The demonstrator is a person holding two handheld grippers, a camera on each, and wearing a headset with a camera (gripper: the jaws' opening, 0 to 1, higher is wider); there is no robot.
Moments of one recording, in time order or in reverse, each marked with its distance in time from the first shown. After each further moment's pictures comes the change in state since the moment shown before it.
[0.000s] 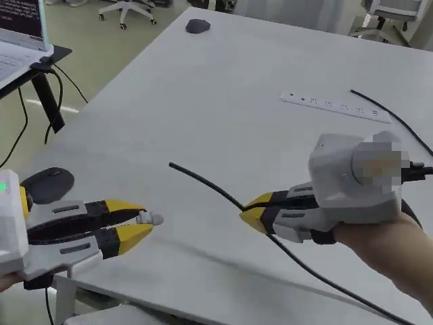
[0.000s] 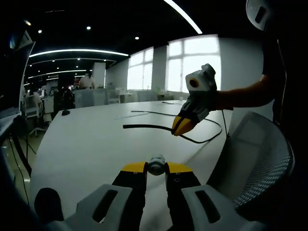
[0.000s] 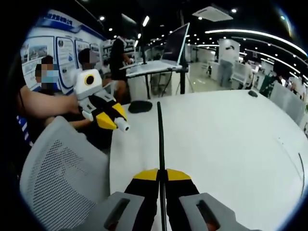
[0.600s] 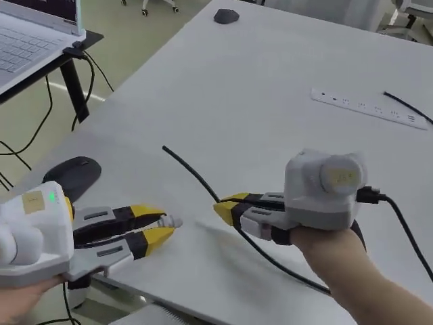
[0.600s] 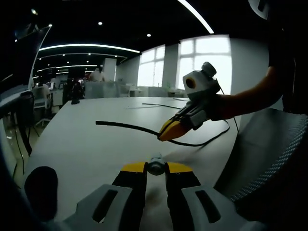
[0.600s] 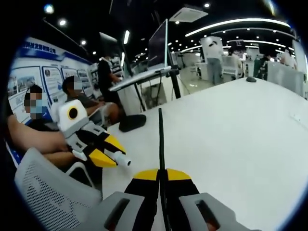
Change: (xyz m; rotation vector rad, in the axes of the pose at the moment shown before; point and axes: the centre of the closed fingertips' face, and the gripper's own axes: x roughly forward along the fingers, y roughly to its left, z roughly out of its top) left arm 0.004 0.027 -0.045 -0.053 0.019 0.092; right arm 0.086 0.003 0.008 0.196 -0.102 0.005
